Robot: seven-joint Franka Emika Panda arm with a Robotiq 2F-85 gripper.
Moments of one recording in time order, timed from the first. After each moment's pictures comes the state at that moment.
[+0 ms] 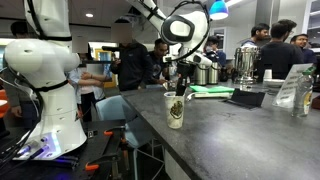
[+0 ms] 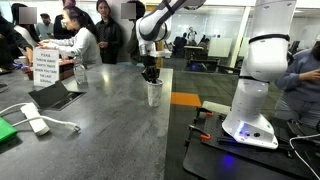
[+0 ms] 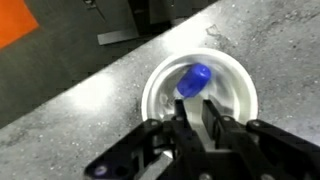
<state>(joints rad) -0.03 0.11 0.01 -2.24 0.12 2.09 0.12</state>
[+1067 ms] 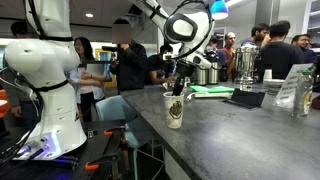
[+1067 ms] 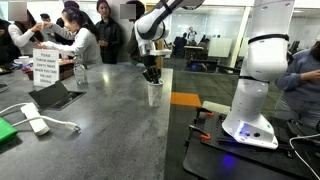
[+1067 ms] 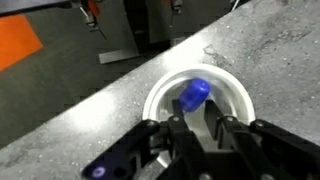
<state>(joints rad) -0.03 0.13 0.00 -2.20 0.13 1.98 0.12</state>
